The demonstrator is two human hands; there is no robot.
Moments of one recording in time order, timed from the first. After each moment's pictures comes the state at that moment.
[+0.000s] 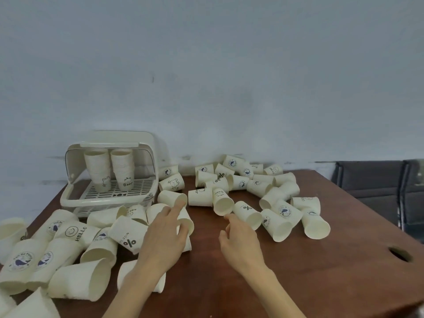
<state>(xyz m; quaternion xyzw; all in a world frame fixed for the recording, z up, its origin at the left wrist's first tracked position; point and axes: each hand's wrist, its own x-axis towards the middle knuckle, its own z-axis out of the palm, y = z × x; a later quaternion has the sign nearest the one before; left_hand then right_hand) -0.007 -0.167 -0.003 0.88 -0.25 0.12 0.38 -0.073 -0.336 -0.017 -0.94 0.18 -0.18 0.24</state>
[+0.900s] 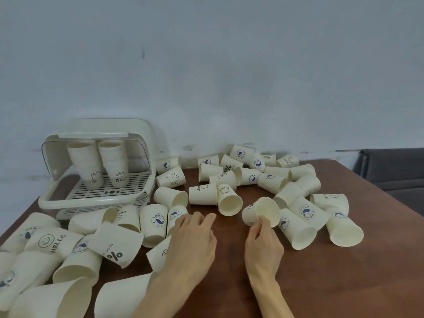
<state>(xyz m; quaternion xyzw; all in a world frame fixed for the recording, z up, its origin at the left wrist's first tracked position) 0.015 -0.237 -0.033 0.92 -0.31 0.14 0.20 -0.012 -0.395 -0.106 -0.81 0.33 -0.44 0.21</state>
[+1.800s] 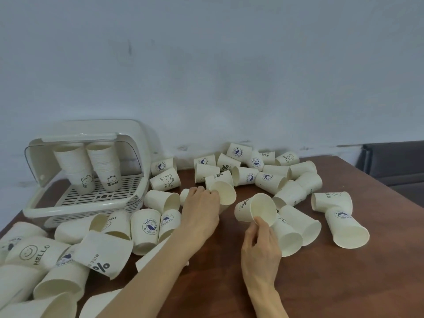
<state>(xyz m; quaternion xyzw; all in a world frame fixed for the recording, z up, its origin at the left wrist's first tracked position) 0.085 -0.304 -0.022 0.92 -0.35 0.16 0.03 -0.009 -0.399 -0.111 -0.78 0.22 -0.57 0.17</state>
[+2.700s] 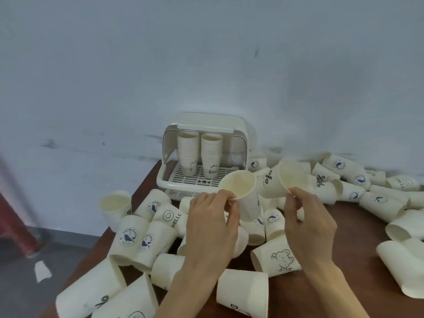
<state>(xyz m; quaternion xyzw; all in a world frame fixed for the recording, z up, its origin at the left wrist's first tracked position) 0.047 -0.084 -0.003 0.85 -0.15 0.32 0.40 0.050 -0.265 -0.027 -0.80 -0.03 -0.56 0.21</state>
